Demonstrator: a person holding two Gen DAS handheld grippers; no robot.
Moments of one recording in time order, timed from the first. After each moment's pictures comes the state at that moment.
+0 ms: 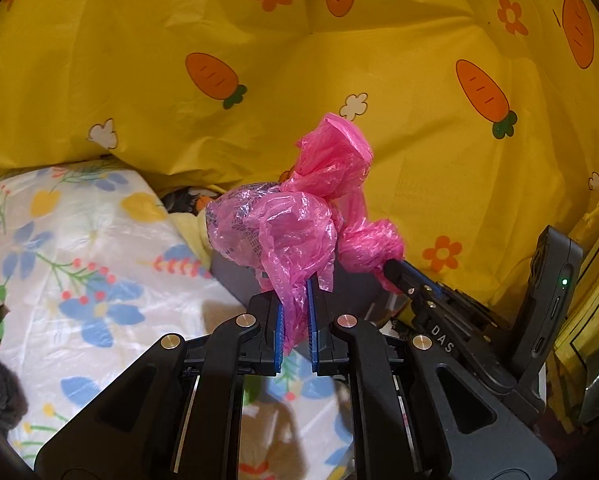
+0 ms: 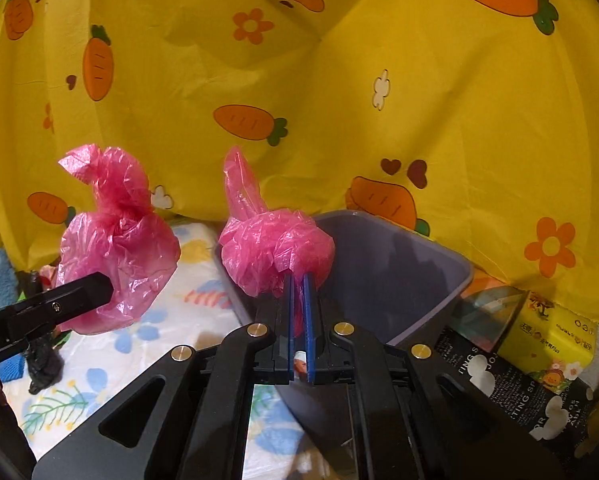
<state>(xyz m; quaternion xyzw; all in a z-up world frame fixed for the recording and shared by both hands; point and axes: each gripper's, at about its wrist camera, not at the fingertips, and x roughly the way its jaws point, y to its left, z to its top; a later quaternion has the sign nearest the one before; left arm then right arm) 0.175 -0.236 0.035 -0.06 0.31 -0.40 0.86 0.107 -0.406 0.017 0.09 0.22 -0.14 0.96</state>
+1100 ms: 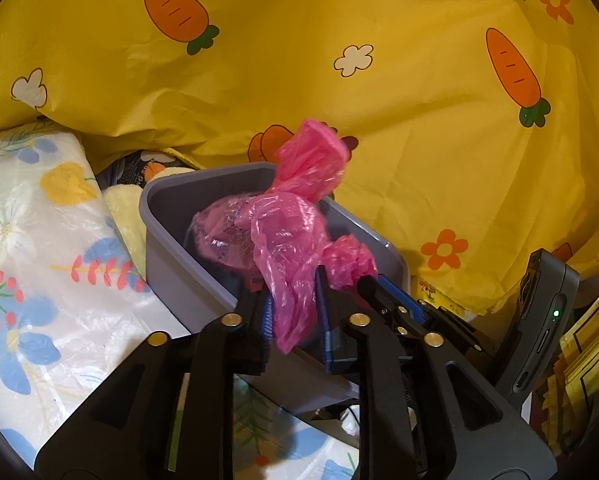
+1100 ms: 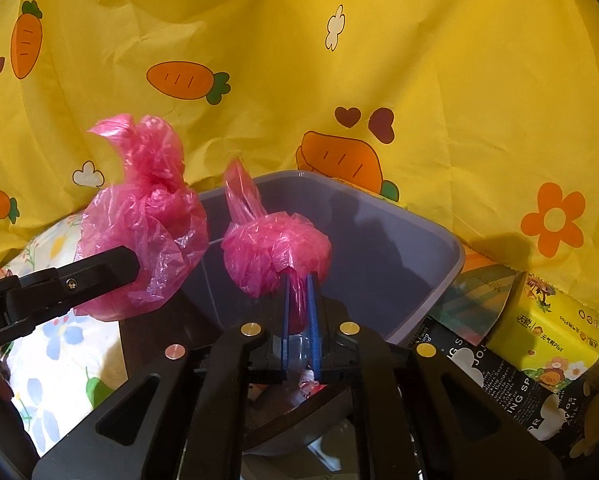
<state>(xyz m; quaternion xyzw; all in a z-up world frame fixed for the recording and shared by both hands) 0.239 -0.310 -0.007 -0.07 0.37 -0.43 0.82 0.150 -0.449 -0.017 0.11 0.29 -0.19 0.93</state>
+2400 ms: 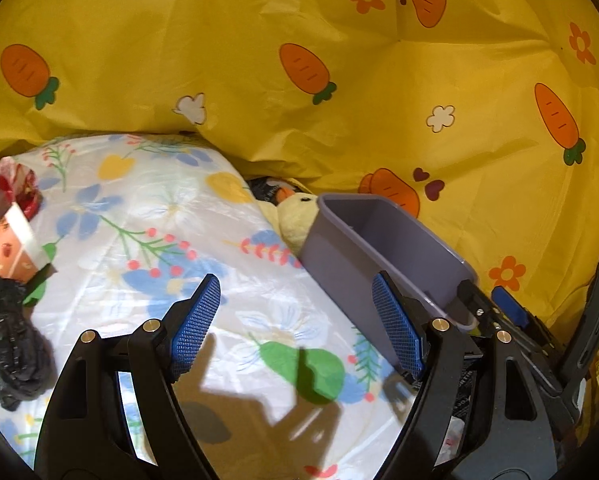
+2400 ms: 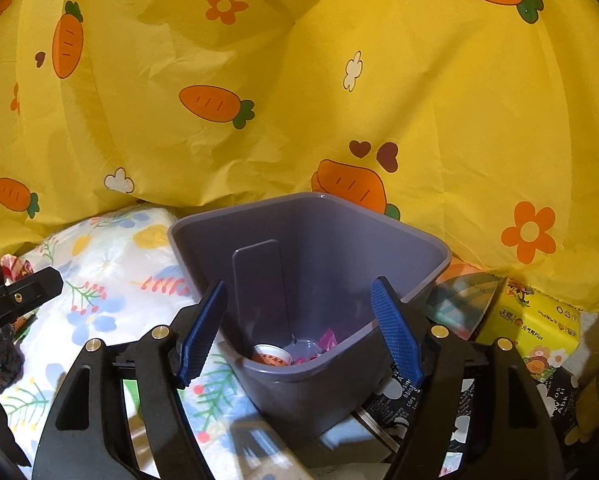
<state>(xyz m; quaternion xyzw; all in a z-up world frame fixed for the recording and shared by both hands) 0.194 -0.176 -0.001 -0.09 0.32 -0.26 0.90 0.107 -0.391 0.004 0.07 0.24 -0.18 0.95</state>
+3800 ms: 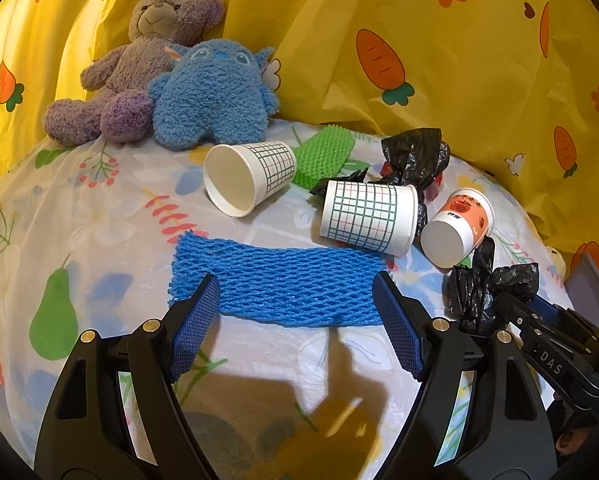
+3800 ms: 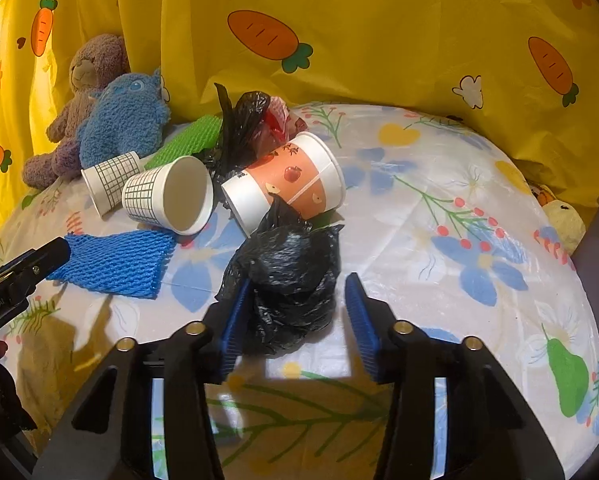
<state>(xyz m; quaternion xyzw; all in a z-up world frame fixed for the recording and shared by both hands) 0.140 0.144 -0.043 -0.12 0.34 0.10 0.93 0.197 -0.088 -0.056 -0.03 0.37 0.16 0.91</state>
